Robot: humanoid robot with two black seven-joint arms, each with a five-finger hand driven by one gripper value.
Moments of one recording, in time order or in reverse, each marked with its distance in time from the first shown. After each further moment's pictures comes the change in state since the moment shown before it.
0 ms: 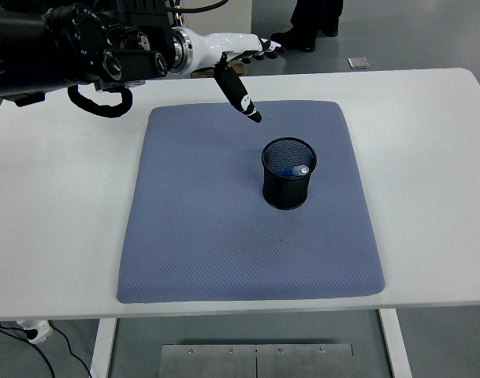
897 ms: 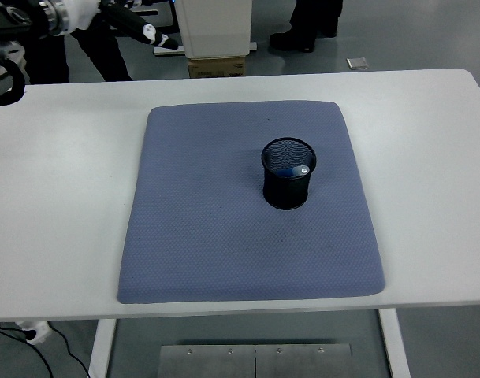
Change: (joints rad) left arm 0.122 0.469 -0.272 0.006 0.001 -0.010 -0.001; right arm 0.000 0.000 0.000 0.000 0.000 0.000 0.000
